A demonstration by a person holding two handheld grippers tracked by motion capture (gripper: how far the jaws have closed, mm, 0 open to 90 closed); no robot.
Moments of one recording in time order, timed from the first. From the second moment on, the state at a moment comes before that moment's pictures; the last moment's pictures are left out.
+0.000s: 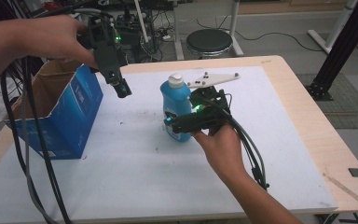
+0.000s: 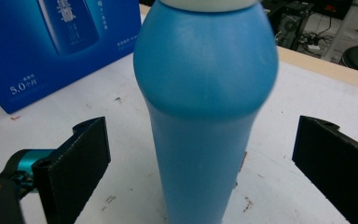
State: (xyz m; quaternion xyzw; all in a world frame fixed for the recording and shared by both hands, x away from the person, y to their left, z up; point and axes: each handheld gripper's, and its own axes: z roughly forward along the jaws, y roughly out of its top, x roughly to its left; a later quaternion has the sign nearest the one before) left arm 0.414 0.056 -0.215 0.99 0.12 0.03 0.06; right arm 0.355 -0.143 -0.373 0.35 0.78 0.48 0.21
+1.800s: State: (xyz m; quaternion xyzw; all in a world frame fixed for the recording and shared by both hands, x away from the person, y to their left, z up) left arm 0.417 0.062 -0.221 0.99 0.12 0.02 0.06; right arm 0.366 -0.126 -0.373 0.38 0.76 0.48 0.21
